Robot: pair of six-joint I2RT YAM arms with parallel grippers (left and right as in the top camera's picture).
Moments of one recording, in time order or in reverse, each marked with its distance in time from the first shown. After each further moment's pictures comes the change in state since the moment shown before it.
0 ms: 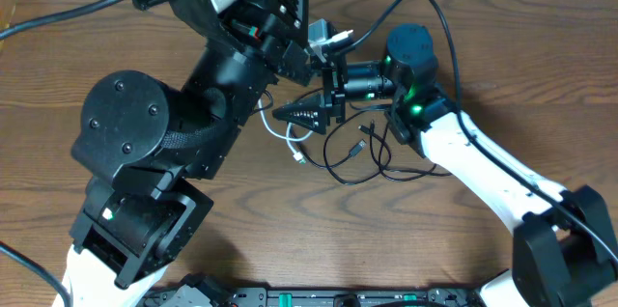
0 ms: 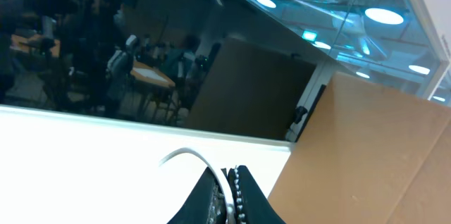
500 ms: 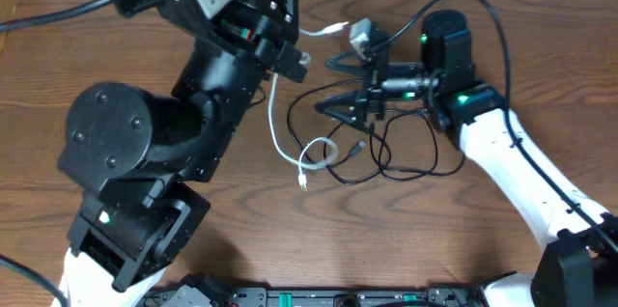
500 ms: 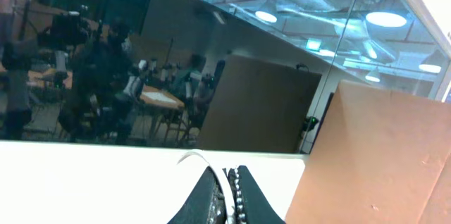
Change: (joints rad) left arm 0.000 -0.005 0.000 0.058 -0.028 0.101; right arm -0.142 -0.105 0.000 -0.544 0.037 -0.348
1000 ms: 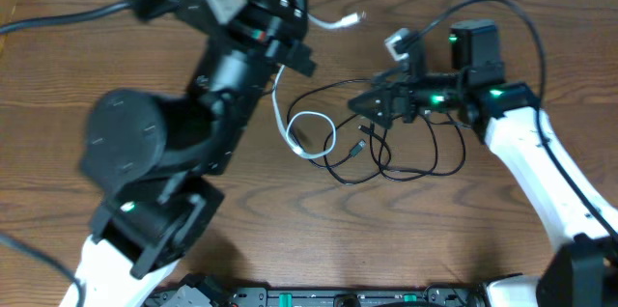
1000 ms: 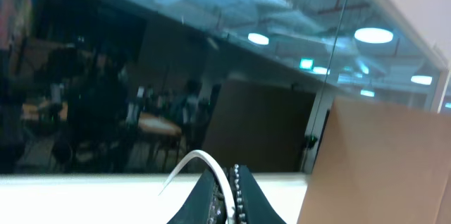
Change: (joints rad) left arm -0.004 -0.004 -0.075 0.188 -0.003 0.060; right arm -0.152 -0.028 0.002 -0.454 0.132 0.000
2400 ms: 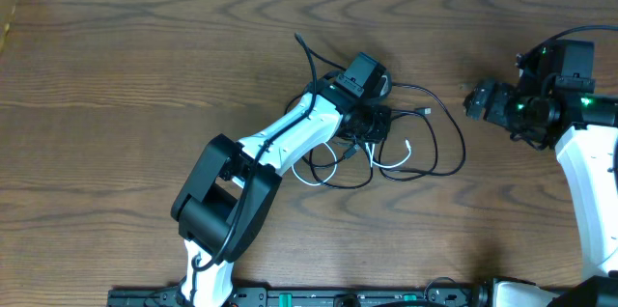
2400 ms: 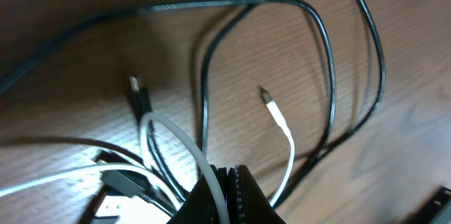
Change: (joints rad) left arm -0.005 0.854 -0.178 -0.572 0.512 -0.238; right arm -0.357 -0.135 0.000 -0.460 0.771 0.278
